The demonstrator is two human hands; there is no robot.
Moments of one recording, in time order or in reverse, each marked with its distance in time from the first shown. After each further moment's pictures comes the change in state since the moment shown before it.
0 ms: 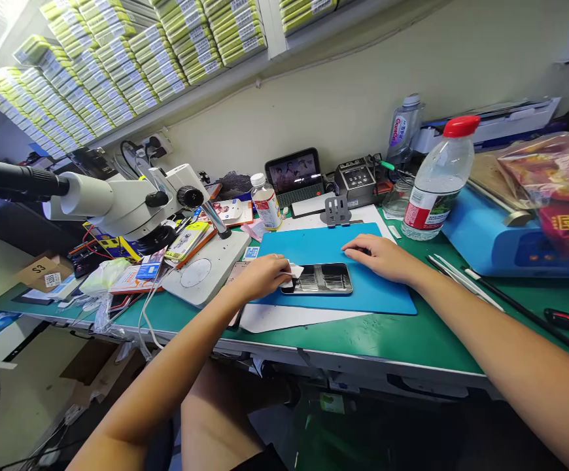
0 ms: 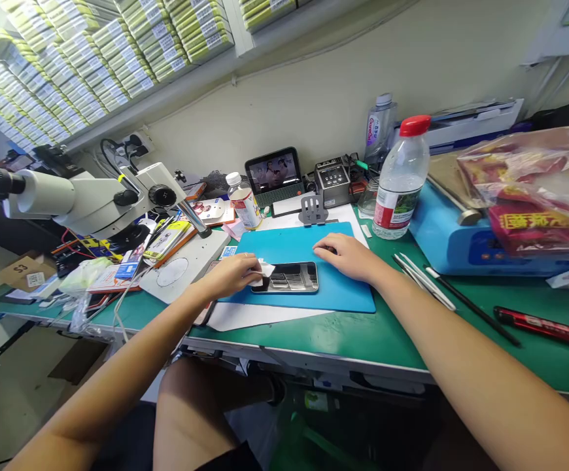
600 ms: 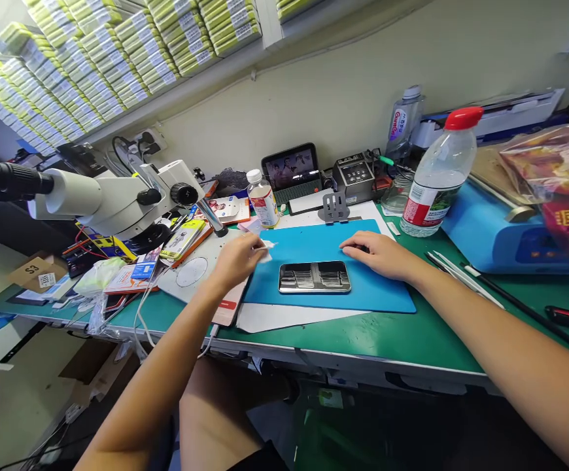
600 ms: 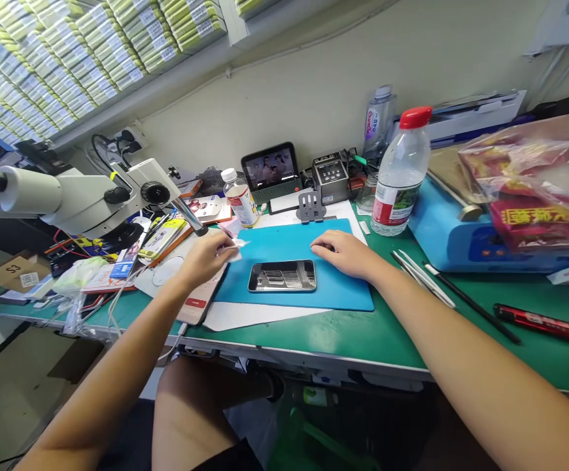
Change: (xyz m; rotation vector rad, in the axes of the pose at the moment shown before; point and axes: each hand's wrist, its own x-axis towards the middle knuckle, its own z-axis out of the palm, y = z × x) left_hand -0.010 -0.017 -0.022 0.023 0.265 -0.180; right_hand 0.001 0.002 0.001 -0.011 0.012 -0.021
